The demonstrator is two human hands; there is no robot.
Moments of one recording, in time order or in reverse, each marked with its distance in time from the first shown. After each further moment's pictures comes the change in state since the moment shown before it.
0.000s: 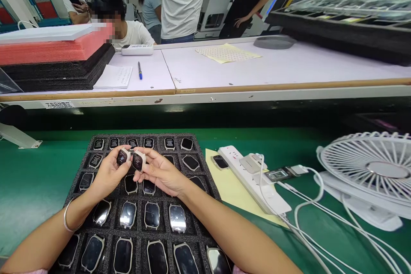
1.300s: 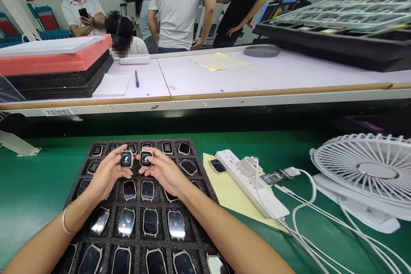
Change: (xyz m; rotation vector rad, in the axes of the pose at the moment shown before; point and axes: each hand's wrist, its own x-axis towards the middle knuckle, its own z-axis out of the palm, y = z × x) left_hand 0.006 0.006 -0.003 -0.466 0.008 -0.290; right_hand 0.005 -0.009 -0.009 0.016 0.295 0.002
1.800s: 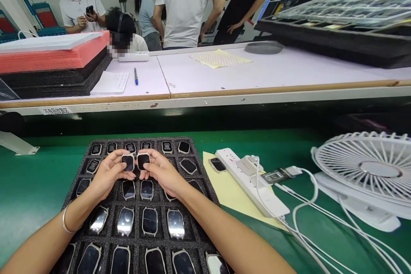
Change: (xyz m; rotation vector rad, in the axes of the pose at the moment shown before) left_hand 0.001 -0.006 -0.001 0.131 -0.043 -0.002; right_hand -0.003 0.004 0.004 -0.205 -0.006 -0.039
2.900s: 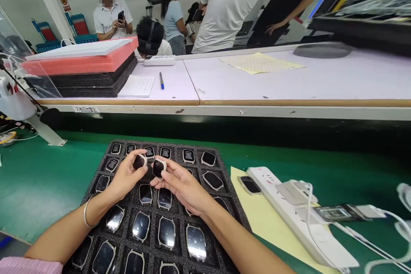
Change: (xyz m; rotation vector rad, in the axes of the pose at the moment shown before) left_hand 0.002 -0.011 -0.006 0.329 0.087 0.279; right_hand -0.006 0.000 -0.001 0.020 -0.135 0.052
